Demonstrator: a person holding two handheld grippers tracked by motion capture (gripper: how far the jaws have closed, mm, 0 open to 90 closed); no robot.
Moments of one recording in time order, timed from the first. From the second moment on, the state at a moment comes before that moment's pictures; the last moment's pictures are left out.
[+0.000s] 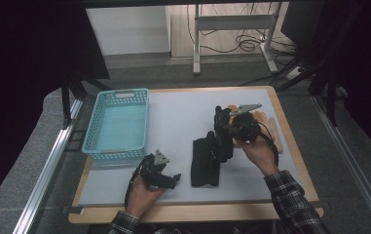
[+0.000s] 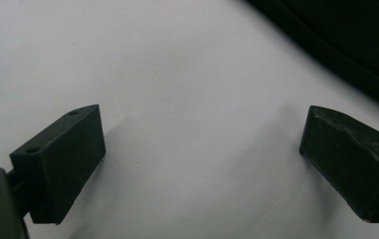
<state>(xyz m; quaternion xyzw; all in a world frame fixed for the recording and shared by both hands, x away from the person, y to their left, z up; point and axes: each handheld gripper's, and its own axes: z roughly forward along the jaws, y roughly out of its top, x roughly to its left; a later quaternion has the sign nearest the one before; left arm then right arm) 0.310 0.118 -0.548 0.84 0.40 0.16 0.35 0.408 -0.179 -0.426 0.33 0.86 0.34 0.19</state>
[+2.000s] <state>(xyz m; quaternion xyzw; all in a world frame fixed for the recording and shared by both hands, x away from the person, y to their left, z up) 0.309 0.117 -0.548 0.84 0.40 0.16 0.35 0.400 -0.123 -0.455 0.31 0.88 0.33 0.13</state>
